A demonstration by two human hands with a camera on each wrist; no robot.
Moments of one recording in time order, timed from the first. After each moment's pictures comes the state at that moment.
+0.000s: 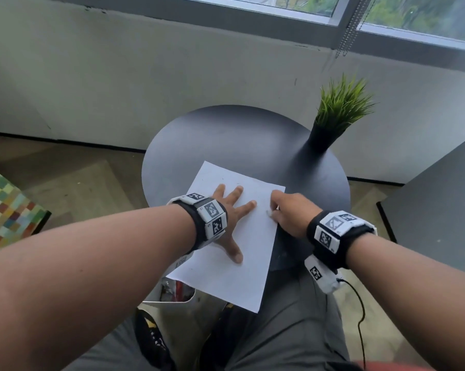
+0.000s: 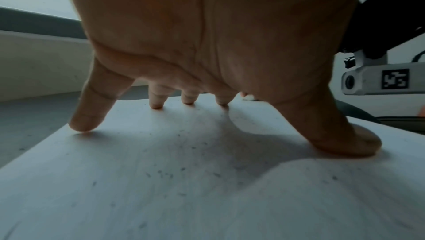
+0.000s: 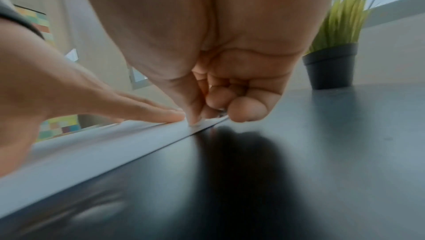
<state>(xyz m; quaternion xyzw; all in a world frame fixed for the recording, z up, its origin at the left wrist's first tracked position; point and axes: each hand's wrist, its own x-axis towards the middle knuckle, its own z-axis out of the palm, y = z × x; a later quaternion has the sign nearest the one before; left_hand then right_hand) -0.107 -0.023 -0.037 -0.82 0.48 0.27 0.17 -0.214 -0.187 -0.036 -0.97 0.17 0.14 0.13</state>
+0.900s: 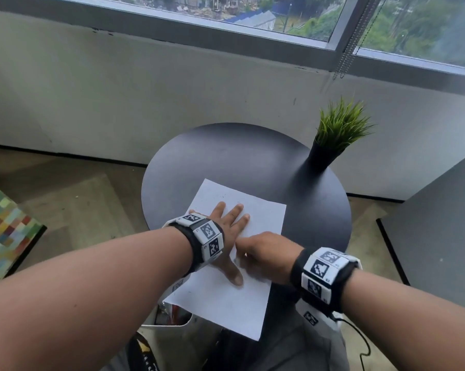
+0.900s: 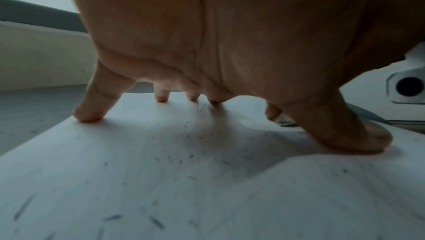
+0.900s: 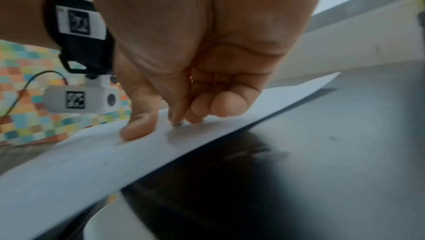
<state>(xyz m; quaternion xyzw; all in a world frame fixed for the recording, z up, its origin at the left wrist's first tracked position) -0.096 -0.019 -0.058 -0.82 0.48 0.28 0.14 -0.215 -0.135 -0.042 -0.97 0.00 0.19 0.17</state>
